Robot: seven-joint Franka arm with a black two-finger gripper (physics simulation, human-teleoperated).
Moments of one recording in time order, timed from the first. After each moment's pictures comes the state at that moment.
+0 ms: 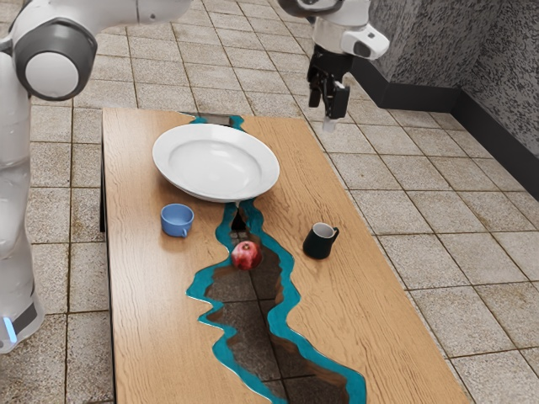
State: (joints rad) arm -0.03 0.09 0.04 -1.32 0.00 1.50 0.03
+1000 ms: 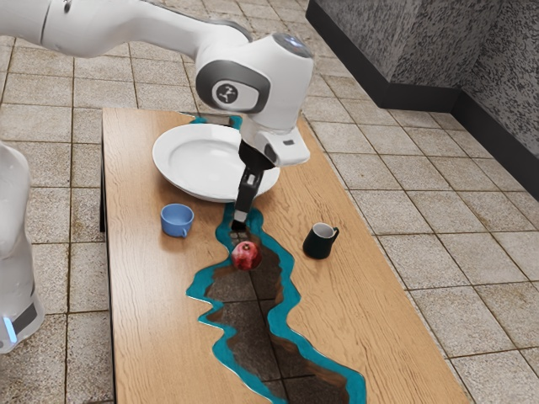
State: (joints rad) arm -0.03 -0.33 -0.15 -2.14 -0.03 1.78 0.28
